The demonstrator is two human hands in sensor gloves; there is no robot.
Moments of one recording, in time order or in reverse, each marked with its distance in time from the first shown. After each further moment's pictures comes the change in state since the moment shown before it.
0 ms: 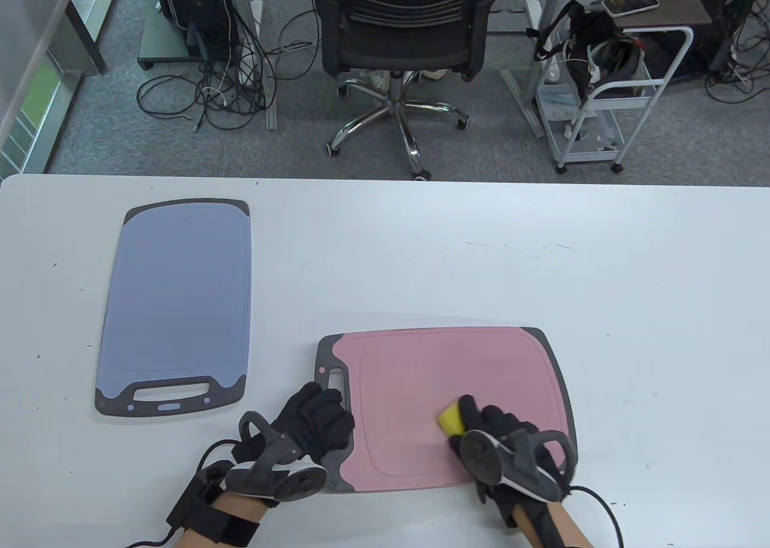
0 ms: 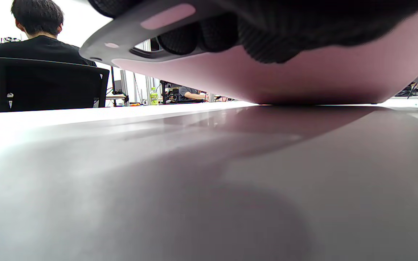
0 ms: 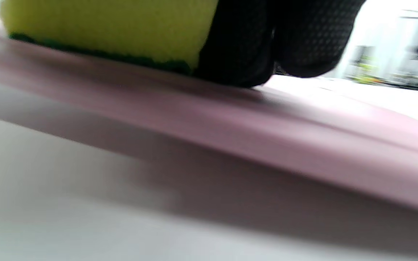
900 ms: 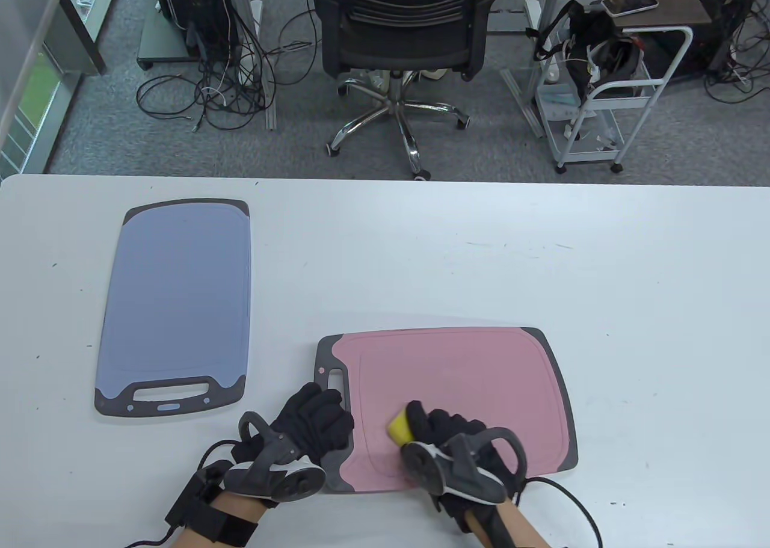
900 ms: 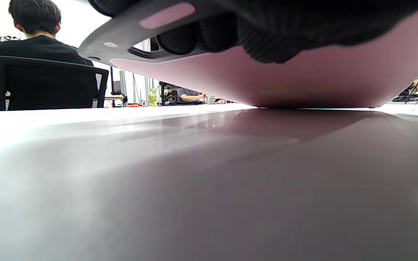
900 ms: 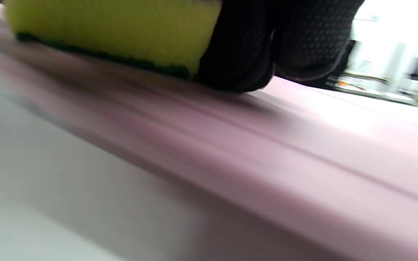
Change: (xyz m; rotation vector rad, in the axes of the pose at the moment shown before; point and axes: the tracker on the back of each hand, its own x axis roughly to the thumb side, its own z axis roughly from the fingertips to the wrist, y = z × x) left_hand -0.001 -0.001 0.001 0.012 -0.001 0.023; right_hand 0.075 -0.015 -0.004 -0.012 -0.177 0.047
